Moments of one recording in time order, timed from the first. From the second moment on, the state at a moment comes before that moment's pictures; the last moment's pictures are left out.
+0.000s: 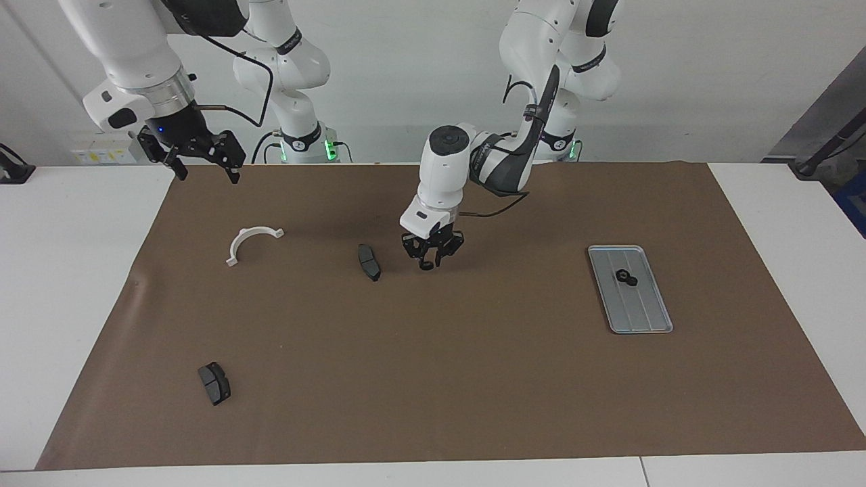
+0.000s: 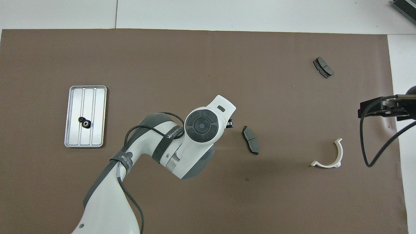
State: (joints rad) left arm -0.76 0.38 0.02 -1.80 -0.03 2.36 -0.78; right arm 0.07 -0.07 -0.07 -1.65 -0.02 1.56 0.10
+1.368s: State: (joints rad) left arm -0.08 0.26 0.06 -1.90 -0.02 2.14 0.01; right arm 0.08 -0.07 -0.07 -1.65 -0.02 1.59 0.08
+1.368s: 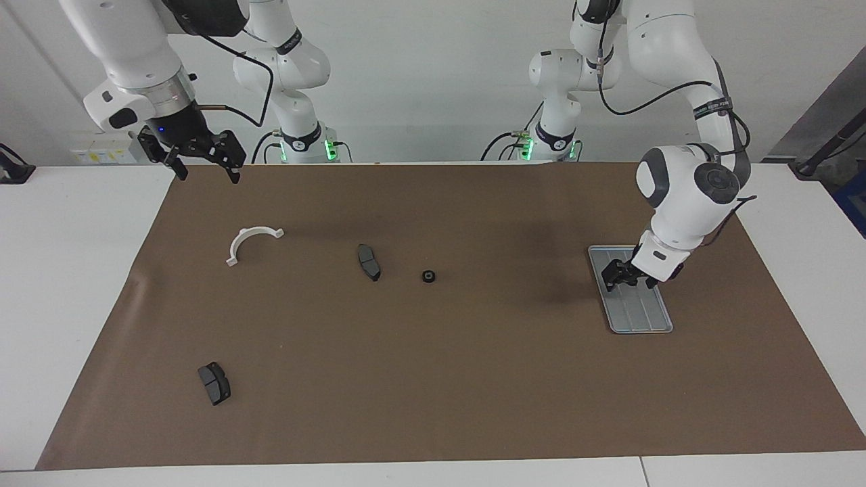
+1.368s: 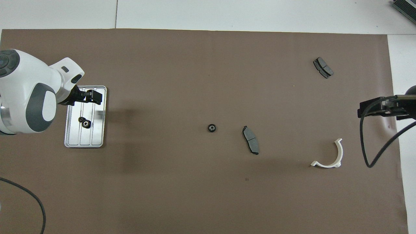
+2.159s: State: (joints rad) left arm -0.04 0.18 0.05 -2.17 -0.02 2.33 -0.07; right arm 0.52 0.18 -0.06 -1.84 0.01 2.15 0.51
